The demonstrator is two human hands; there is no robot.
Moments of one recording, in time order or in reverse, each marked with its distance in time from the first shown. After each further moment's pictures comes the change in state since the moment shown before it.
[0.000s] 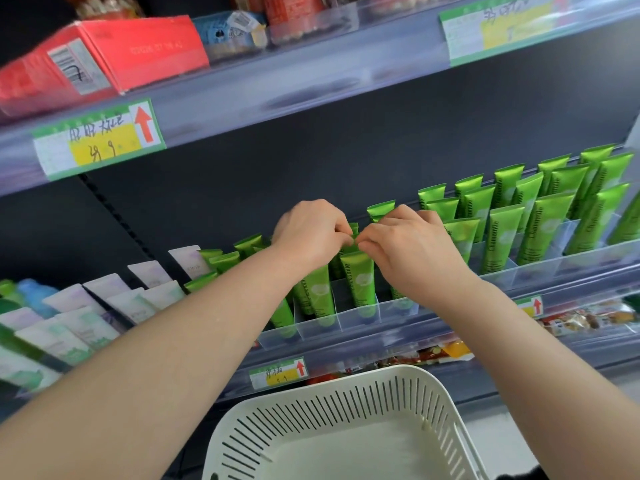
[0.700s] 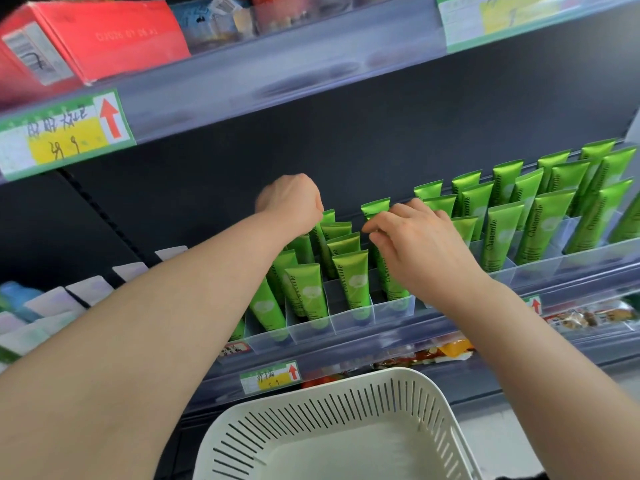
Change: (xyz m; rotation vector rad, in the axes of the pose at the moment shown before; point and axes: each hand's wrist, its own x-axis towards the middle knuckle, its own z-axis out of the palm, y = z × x) left_hand 0.053 -0.021 0.001 0.147 0.029 -0.107; right_hand -0.001 0.011 -0.007 0.058 -0.018 0.085
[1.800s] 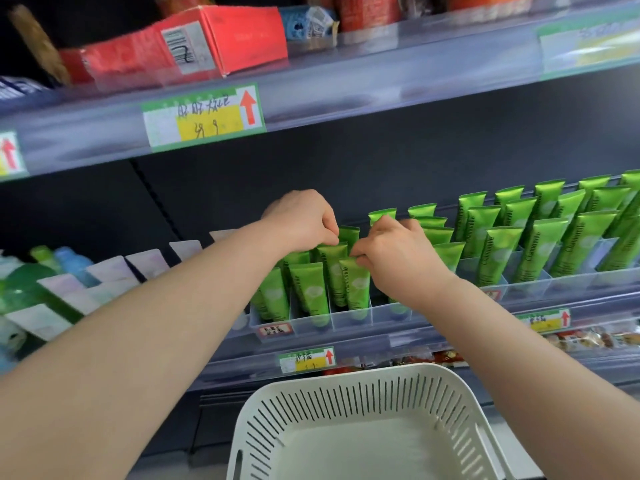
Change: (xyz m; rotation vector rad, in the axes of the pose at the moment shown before) left_hand -0.054 -0.064 -0.031 -0.143 -0.140 0.107; right_hand 0.021 -0.077 0.018 -0.157 -0.255 -0.172
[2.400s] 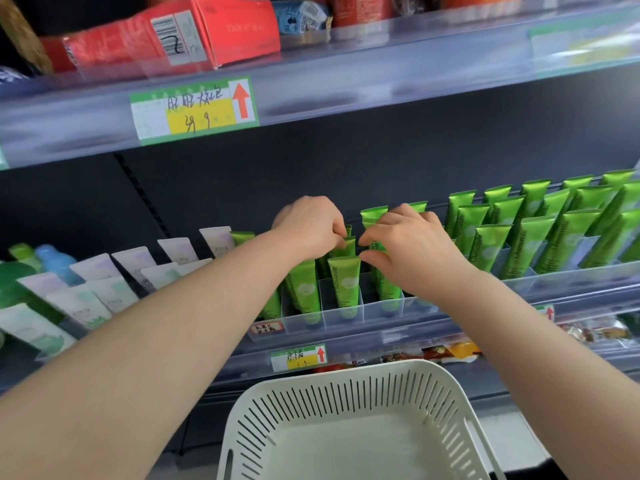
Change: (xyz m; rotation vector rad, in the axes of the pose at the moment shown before) left_hand 0.002 0.015 0.022 0.019 0.029 0.032; right_hand -0.011 0.017 -0.018 0.029 0.009 0.043
